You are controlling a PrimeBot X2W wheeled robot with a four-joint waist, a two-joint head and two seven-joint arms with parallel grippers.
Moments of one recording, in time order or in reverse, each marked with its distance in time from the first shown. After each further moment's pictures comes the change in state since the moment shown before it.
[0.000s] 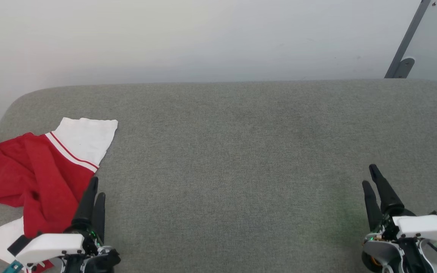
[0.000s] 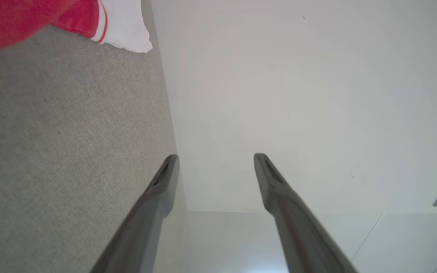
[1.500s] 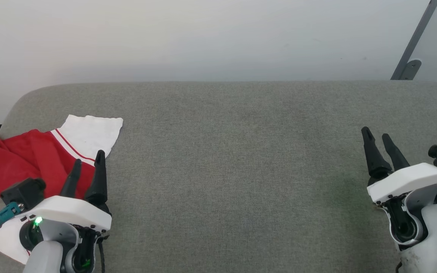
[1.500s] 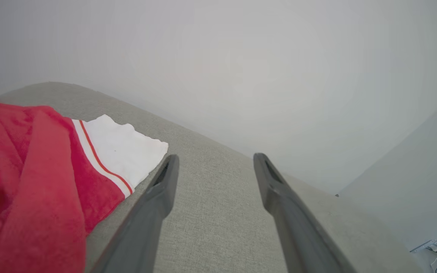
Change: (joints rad) left arm -0.111 0.171 -0.170 -0.005 0.858 0.088 -0.189; right arm -0.248 -0.174 0.179 0.179 -0.791 0.000 -0.198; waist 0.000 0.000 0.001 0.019
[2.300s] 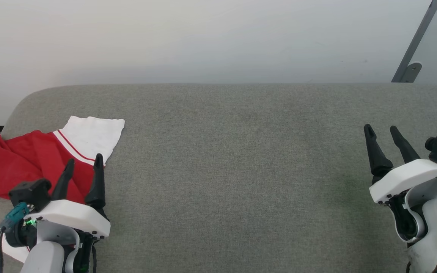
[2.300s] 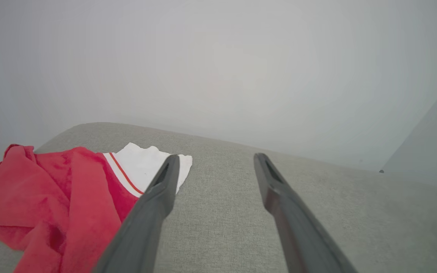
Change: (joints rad) left arm -0.005 0.036 -0.015 0.045 0.229 -0.012 -0.067; right arm -0.027 -0.030 0.005 0.017 -0.249 0.000 -0.028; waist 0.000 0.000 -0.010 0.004
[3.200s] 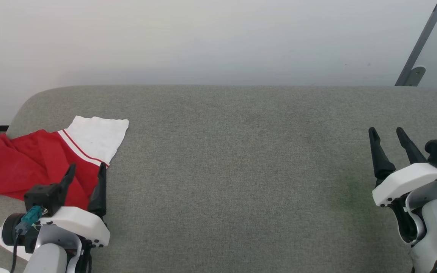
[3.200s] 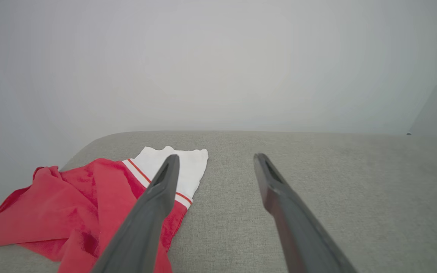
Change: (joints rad) left arm -0.020 0.006 0.011 0.099 0.206 -0.051 -0.062; right arm -0.019 -0.011 -0.006 0.072 -0.111 0.000 -0.068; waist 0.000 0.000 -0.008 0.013
